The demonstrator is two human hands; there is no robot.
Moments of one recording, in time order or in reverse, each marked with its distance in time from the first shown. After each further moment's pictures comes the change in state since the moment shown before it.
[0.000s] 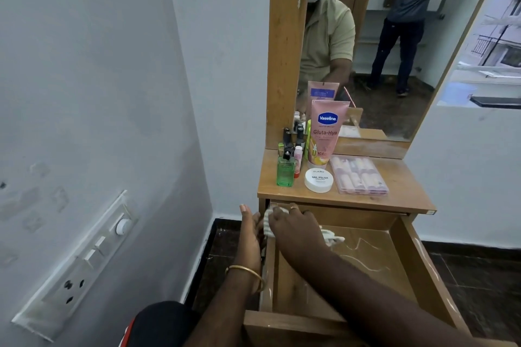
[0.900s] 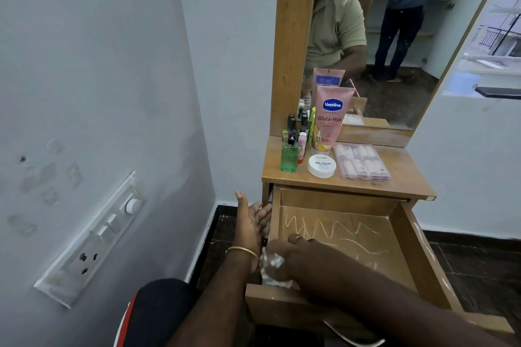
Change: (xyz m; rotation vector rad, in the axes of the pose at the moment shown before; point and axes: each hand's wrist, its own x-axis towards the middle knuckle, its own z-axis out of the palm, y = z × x) left_hand -0.003 -0.007 -0.018 -0.086 -0.025 -0.052; right_hand -0.072 0.002 -0.005 0.172 -0.135 -0.514
